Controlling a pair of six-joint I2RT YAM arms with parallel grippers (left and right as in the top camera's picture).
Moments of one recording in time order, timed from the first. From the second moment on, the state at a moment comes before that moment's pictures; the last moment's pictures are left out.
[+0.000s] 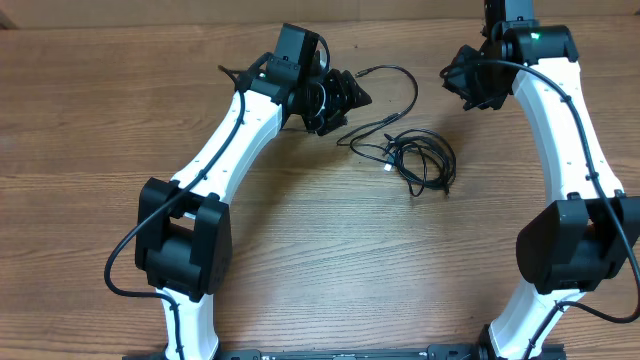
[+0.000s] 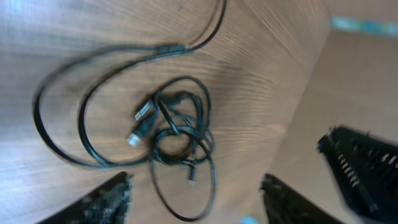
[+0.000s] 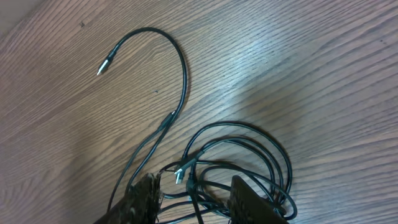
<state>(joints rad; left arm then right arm) -0.39 2.06 1.74 -0.64 0.60 -1.01 0.05 1.98 1.92 -1.12 -0.11 0.54</state>
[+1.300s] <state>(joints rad) -0.21 2.07 1.82 -0.35 0.72 -0.98 0.13 1.98 1.92 -1.05 -0.29 0.45</state>
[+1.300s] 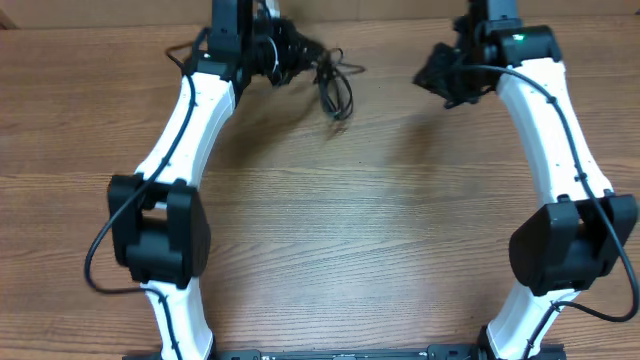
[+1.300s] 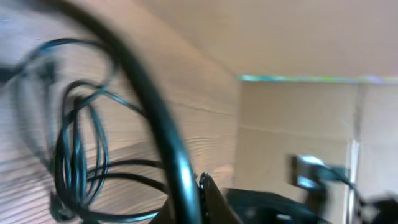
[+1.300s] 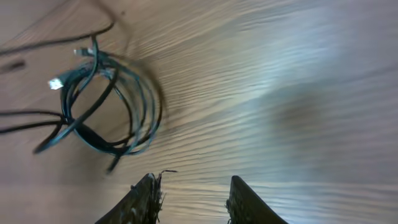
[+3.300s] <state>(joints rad) -0.06 1.94 1.84 -0.49 0.62 -0.92 0.13 2.14 1.93 -1.08 -0.54 0.33</state>
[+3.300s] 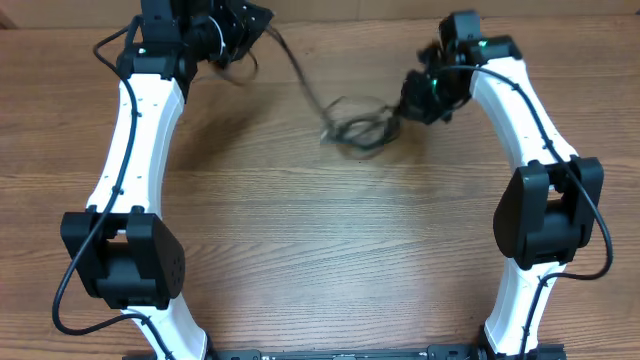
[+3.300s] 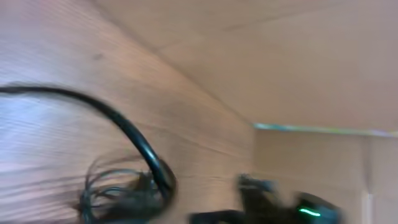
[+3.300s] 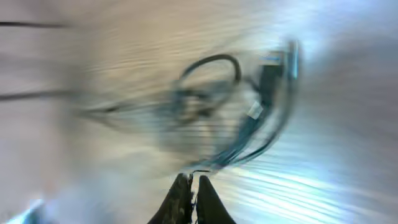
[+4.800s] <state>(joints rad) -0.38 2.27 1.85 -0.50 0.33 -1.20 0.08 2.12 1.98 -1.23 -0.19 0.35</state>
